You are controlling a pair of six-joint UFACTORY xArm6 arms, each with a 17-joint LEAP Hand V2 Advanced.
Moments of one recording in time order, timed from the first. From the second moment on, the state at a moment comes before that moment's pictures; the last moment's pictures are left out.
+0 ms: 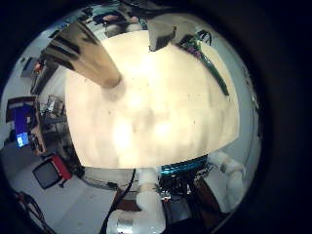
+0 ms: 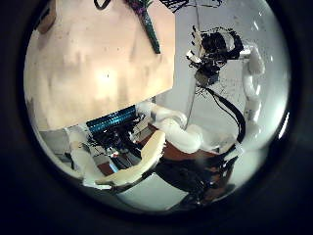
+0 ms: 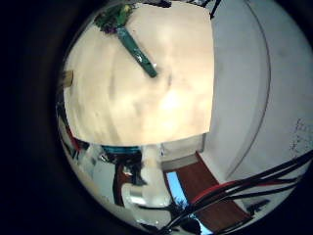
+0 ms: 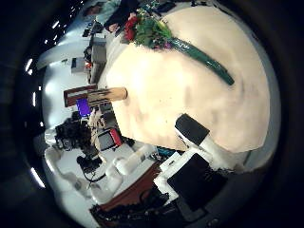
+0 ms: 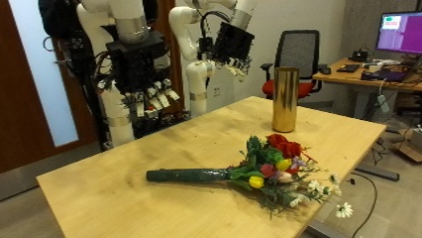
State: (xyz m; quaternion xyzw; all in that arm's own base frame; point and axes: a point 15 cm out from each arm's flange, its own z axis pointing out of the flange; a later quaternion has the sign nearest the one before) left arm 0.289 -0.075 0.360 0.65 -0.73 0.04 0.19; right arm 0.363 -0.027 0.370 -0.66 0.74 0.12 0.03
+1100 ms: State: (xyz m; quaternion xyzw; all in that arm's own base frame) left arm 0.322 -0.094 0.356 0.63 -0.76 0.04 0.15; right arm 0.419 -0.053 0.330 -0.61 0.79 0.09 0.05
